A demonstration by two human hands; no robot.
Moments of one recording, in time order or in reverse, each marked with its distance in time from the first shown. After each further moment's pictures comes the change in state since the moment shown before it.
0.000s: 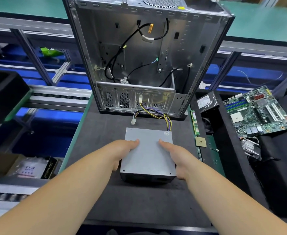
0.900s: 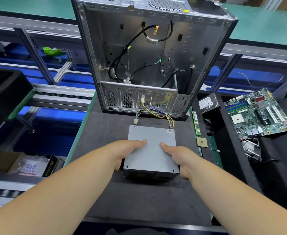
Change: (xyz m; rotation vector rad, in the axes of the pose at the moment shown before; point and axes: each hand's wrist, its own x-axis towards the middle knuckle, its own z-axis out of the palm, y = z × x) left_hand -0.030 0.008 0.009 -0.022 -0.063 0.001; right_hand 0.005 0.001 0.002 -0.194 0.145 -0.042
